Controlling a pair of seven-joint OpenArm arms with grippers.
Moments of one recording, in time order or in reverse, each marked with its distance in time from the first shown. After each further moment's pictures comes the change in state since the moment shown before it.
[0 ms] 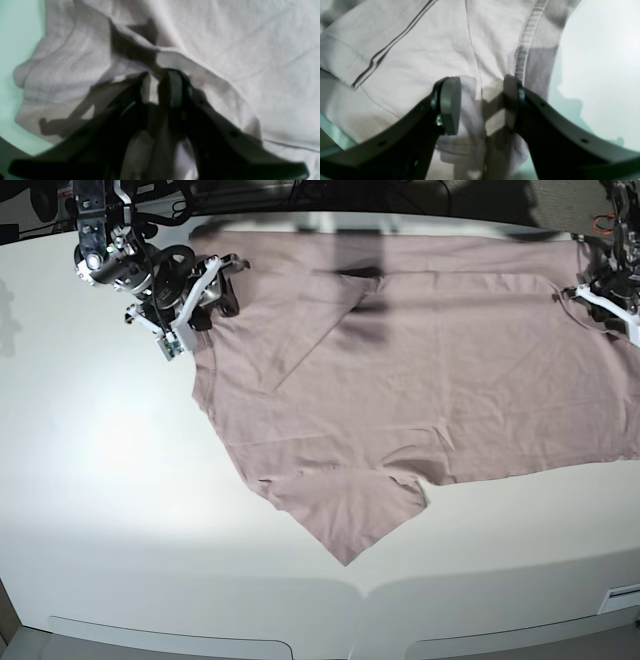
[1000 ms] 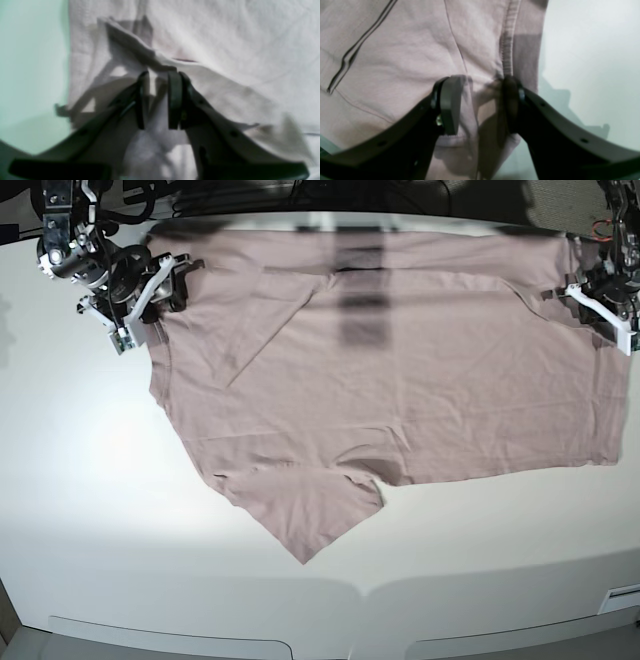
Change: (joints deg) left arm 0.2 0.3 0.1 6.4 4.0 -0.4 6.3; right arm -2.7 3.8 7.1 -0.2 0.0 -0.2 -2.0
